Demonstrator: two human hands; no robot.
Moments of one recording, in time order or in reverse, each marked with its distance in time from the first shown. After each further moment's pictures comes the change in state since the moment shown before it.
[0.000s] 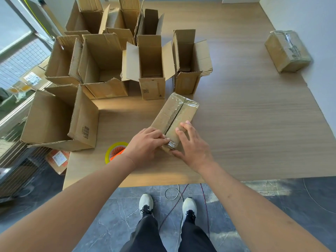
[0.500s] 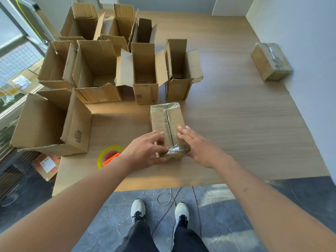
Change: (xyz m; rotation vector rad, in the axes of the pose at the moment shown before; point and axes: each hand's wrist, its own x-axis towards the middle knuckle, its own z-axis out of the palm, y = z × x) left_hand 0.009 0.016 -0.009 -0.095 -0.062 0.074; right_hand 0.002 0.051 -0.044 0.054 -0.327 -0.101
